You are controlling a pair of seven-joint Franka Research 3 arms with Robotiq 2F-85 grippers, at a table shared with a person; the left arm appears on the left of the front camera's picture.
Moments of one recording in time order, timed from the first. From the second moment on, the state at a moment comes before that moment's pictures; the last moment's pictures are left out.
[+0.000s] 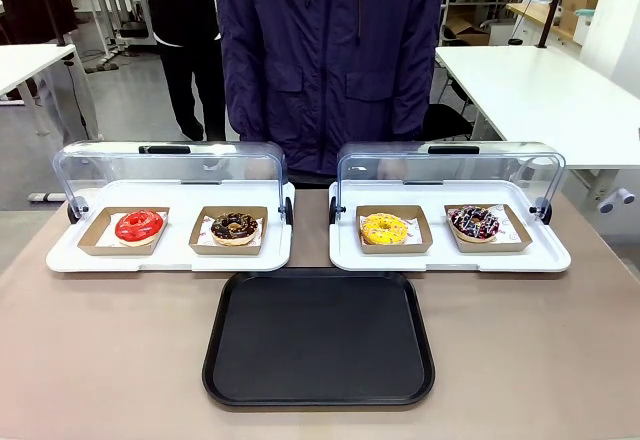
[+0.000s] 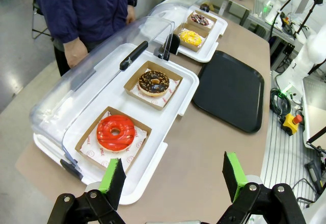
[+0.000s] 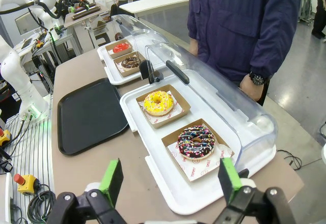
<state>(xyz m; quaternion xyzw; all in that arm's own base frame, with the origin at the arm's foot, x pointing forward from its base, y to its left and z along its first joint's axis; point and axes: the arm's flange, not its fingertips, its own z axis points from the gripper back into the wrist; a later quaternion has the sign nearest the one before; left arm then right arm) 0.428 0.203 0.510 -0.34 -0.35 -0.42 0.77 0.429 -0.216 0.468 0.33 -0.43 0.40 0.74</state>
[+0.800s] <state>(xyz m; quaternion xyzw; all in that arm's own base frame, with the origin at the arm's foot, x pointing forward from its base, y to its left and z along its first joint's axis) 0.428 0.203 0.510 -0.34 -0.35 -0.42 0.77 0.429 -0.216 0.468 0.33 -0.43 0.40 0.74</state>
